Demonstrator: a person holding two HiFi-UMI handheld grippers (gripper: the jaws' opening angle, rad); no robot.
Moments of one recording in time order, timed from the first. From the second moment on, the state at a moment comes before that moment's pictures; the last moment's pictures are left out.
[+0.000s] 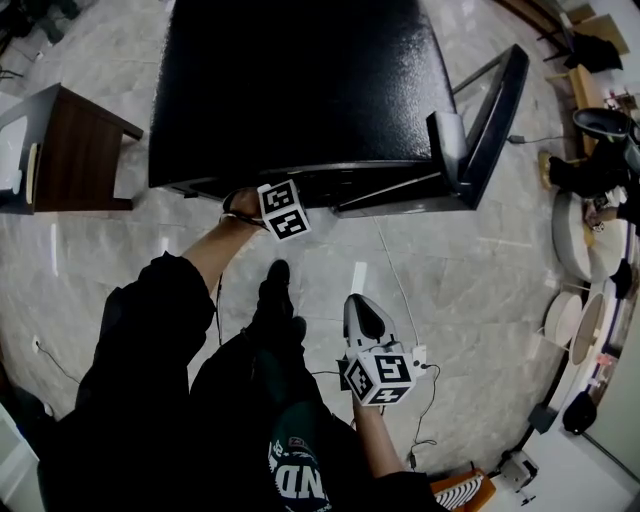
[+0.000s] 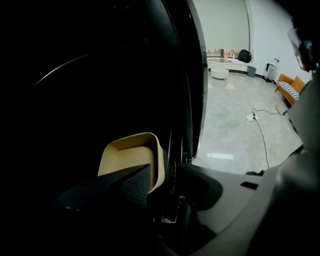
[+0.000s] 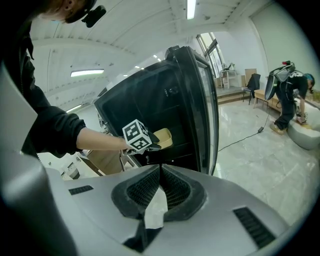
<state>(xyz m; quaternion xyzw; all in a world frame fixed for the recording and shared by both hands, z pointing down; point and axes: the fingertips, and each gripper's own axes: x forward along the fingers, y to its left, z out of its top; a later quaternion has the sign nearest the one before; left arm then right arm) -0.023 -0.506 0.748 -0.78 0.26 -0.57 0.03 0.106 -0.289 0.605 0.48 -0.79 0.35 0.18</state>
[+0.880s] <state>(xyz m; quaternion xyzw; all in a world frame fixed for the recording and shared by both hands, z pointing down) -0.021 -0.514 0.771 -0.76 0.21 -0.61 0.04 0.124 -0.278 0.608 0.50 -0.77 0.36 0.17</state>
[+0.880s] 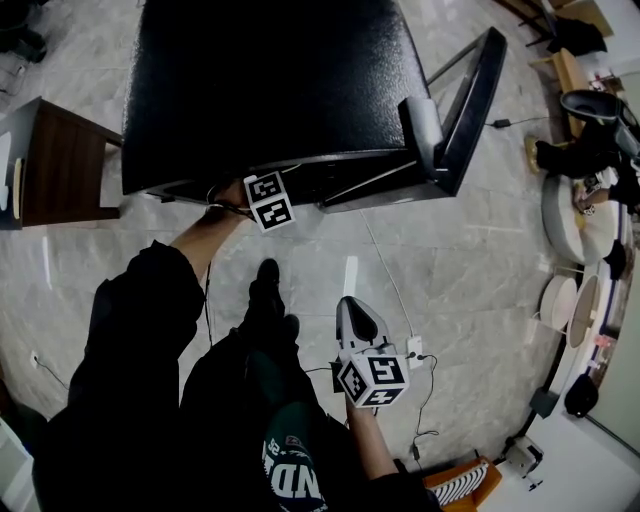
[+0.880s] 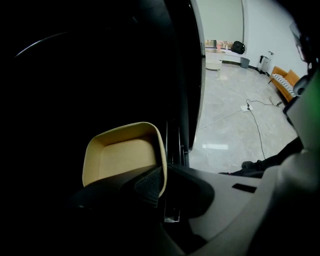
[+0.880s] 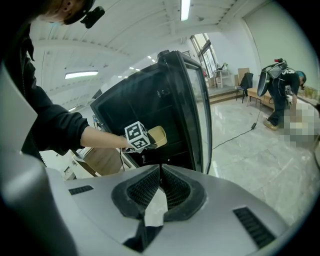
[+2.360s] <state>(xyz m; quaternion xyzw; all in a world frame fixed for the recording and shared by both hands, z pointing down) 0.013 -0.366 0.664 -0.80 0.17 -0.57 0.04 0.118 -0.208 0.547 0.50 -0.80 0.30 0.13</state>
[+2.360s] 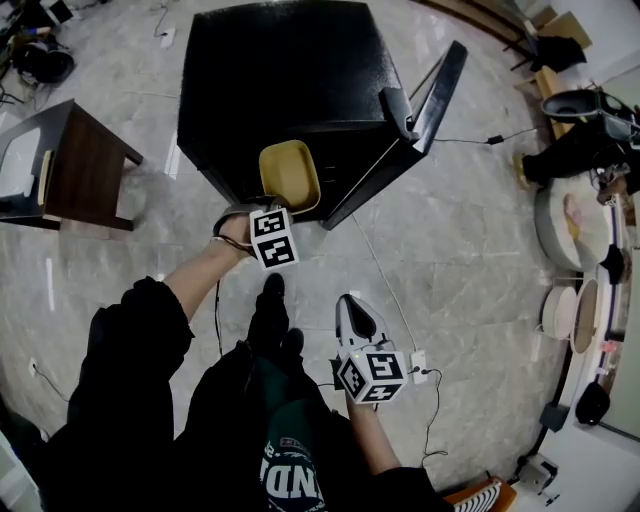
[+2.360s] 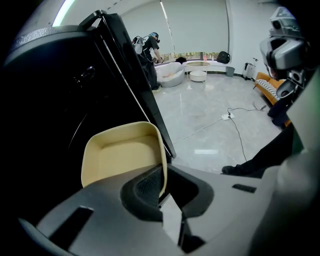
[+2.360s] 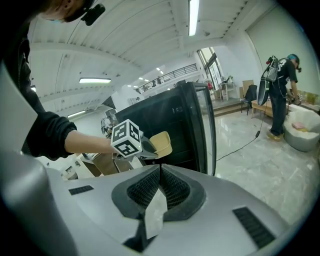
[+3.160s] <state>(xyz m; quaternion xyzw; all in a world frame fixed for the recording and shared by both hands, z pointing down) 0.008 -0.243 0.597 -0.81 0.14 -0.57 0.06 0.108 -0.155 0.520 0.48 -0.83 0.27 0.12</state>
